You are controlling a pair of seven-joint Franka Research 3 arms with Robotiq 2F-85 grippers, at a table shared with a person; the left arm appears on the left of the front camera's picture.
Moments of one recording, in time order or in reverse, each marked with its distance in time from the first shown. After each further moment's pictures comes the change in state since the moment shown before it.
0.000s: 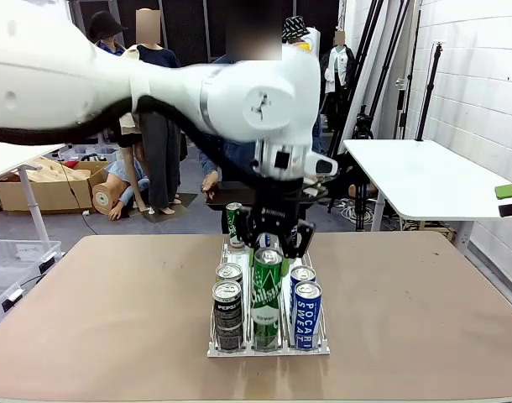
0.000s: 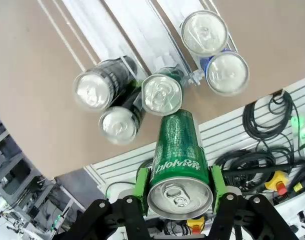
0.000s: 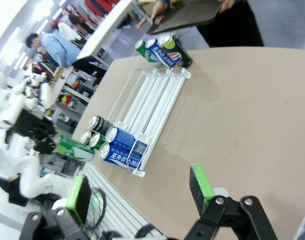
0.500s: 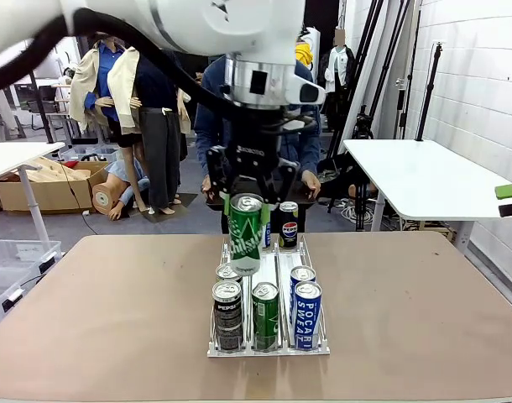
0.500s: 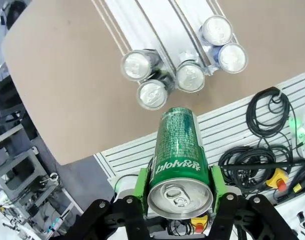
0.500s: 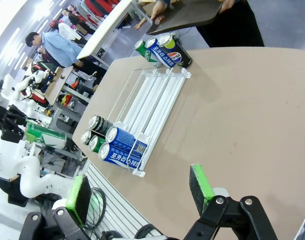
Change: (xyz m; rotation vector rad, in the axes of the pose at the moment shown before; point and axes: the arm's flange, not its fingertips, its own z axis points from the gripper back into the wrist) left arm -0.054 0.027 0.084 0.035 -0.103 0.048; right arm 0.000 0.000 0.000 0.000 0.000 0.000
